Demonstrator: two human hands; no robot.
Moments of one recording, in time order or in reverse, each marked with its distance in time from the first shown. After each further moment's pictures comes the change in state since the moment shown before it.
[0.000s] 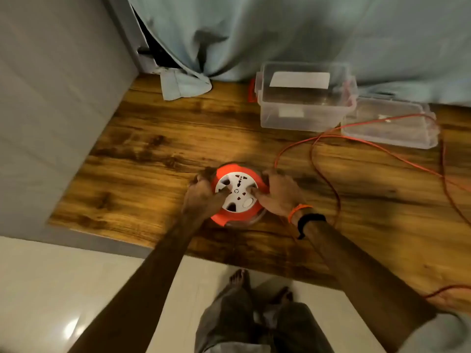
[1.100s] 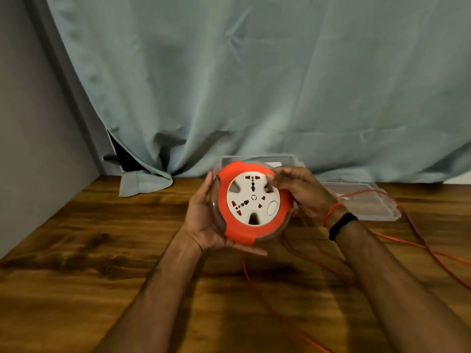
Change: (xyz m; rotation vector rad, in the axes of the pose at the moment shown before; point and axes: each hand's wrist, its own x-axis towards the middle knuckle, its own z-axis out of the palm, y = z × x) left_hand 0.086 0.132 0.010 -1.312 -1.215 0.135; right_hand 0.087 0.064 -0.137 0.863 0.233 -0.374
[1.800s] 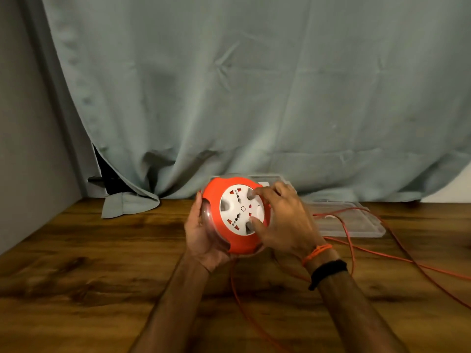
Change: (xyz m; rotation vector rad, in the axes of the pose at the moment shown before) left_hand 0.030 -0.029 -0.003 -0.049 0.025 0.438; right_hand -0.045 0.005 0.025 -1.078 0.337 -0.468
